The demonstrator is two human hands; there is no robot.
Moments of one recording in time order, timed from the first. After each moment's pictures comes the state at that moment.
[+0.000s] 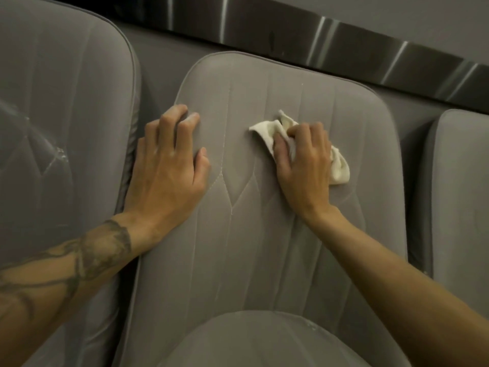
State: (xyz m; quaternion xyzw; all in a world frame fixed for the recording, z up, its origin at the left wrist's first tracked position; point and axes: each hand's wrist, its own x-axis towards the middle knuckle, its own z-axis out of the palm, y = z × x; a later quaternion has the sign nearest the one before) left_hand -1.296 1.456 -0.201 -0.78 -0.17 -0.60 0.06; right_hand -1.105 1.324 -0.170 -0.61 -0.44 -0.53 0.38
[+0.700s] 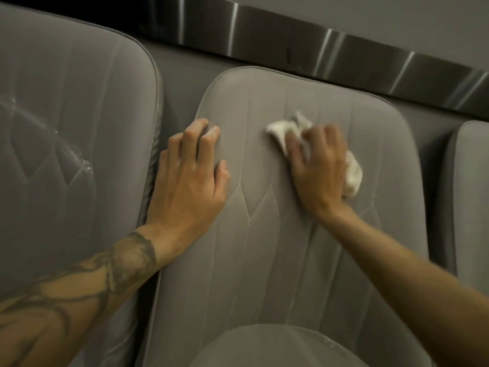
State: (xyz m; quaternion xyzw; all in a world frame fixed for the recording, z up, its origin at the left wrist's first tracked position) left_hand -1.299 1.454 -0.200 -0.78 -0.17 -0.60 0.06; right_hand -1.113 1.335 -0.151 -0.60 -0.43 -0.54 0.40
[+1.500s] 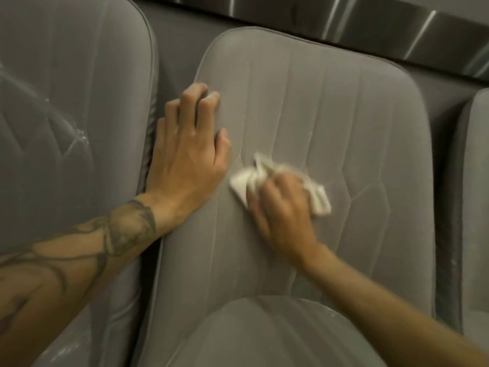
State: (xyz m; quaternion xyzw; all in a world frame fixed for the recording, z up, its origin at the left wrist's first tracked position) left_hand -1.298 1.454 -0.202 -0.78 -0.18 -0.60 0.07; right_hand -1.146 1.328 -0.268 -0.58 -0.58 -0.48 0.31
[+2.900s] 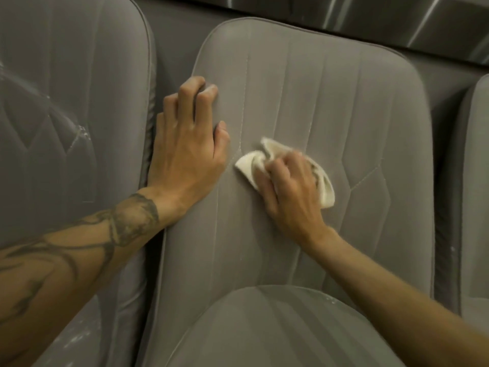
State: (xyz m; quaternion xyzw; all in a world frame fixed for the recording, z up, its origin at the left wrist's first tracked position) left_hand -1.299 1.455 -0.198 -0.78 -0.18 -0.60 0.06; right_hand -1.140 1.327 -0.249 -0.60 -0.55 -0.49 0.32
